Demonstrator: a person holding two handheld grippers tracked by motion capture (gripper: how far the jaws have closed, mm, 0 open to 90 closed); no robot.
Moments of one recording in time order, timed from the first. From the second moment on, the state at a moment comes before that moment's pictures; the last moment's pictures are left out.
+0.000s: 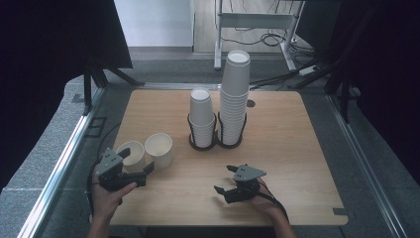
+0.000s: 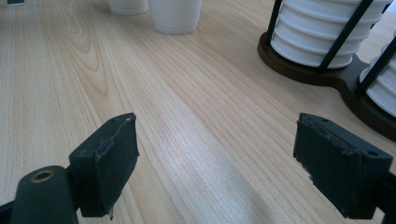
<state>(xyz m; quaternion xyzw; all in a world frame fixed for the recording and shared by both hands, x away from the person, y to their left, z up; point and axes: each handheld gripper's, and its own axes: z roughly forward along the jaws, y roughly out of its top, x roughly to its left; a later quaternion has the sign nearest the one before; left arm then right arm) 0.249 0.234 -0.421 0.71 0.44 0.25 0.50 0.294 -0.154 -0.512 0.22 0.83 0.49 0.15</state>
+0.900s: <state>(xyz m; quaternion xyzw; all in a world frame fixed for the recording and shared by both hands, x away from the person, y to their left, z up) 0.250 0.142 -0.440 0.78 0.33 0.16 0.51 0.295 -0.177 -0.499 0.24 0.81 0.51 0.16</state>
